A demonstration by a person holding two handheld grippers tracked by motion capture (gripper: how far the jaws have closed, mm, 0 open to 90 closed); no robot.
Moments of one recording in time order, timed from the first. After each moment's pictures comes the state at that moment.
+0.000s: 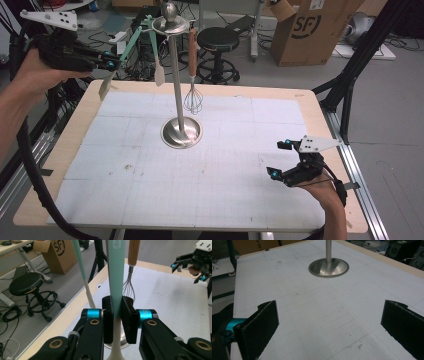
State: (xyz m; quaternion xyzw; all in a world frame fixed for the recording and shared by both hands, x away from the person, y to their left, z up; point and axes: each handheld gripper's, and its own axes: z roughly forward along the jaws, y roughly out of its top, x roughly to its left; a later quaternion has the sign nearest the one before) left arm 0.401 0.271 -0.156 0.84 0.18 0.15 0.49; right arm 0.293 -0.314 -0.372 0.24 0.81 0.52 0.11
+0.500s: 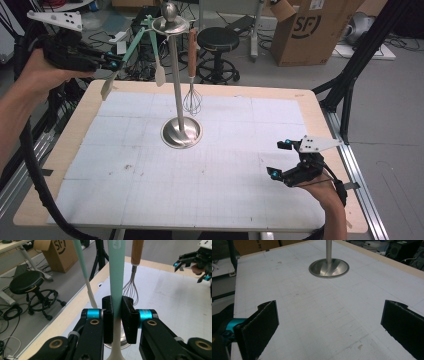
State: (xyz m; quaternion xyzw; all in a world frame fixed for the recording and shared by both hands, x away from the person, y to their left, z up) left arm 0.406 0.265 -0.159 0.84 0.19 0.15 0.48; right arm 0.293 -0.314 -0.371 0.24 0.81 0.52 0.11
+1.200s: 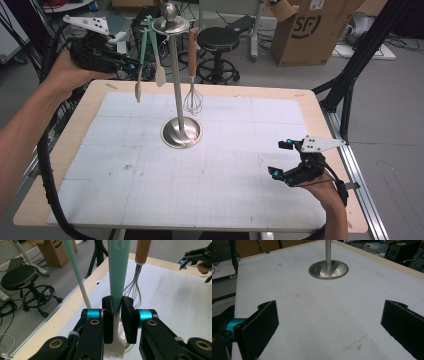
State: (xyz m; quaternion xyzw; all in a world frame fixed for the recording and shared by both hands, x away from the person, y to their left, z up) left arm 0.426 0.229 -0.173 0.85 0.20 0.14 0.47; right arm 0.293 -0.318 -0.371 0.24 0.81 0.53 0.11
